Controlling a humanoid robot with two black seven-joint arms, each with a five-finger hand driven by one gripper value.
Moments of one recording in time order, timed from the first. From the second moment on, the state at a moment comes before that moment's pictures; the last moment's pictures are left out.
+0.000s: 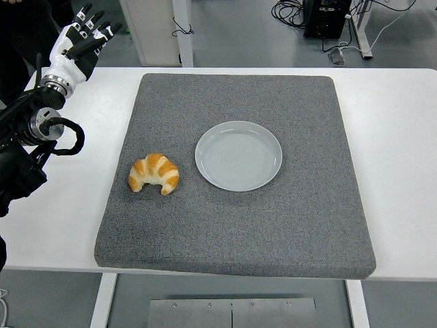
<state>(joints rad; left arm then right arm) -1.01 0.26 -0.67 -0.47 0.11 -0.20 -0.30 -0.10 0.00 0.00 0.15 -0.11 0.02 0.41</state>
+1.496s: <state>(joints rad) -1.07 0.56 -0.37 -1.02 0.84 -0.18 -0.16 -0.10 0.00 0.00 0.15 -0.11 0.03 0.41</state>
